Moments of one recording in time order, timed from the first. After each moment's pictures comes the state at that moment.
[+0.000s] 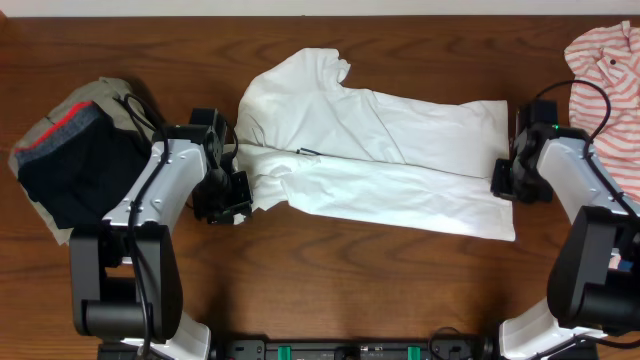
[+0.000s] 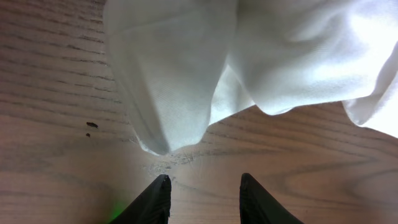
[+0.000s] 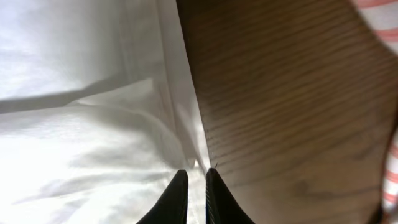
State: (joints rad) left arm -0.07 1.73 1.12 -1.09 0.21 -0.31; right arm -0.15 1.78 1.14 -0.88 0.19 0.17
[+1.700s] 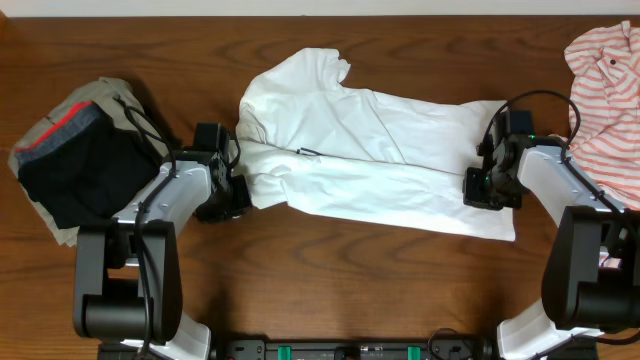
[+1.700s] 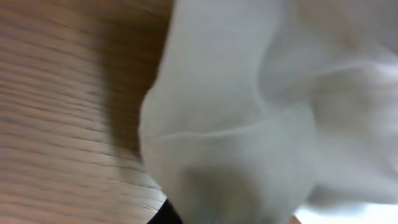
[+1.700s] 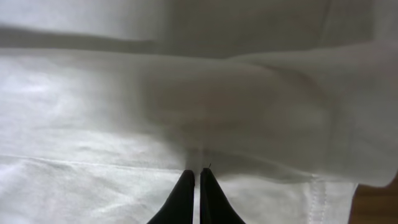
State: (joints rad) left arm -0.07 1.73 0.93 -0.70 0.04 -0.36; right arm -0.06 1.78 1.03 -0.80 -0.06 0.12
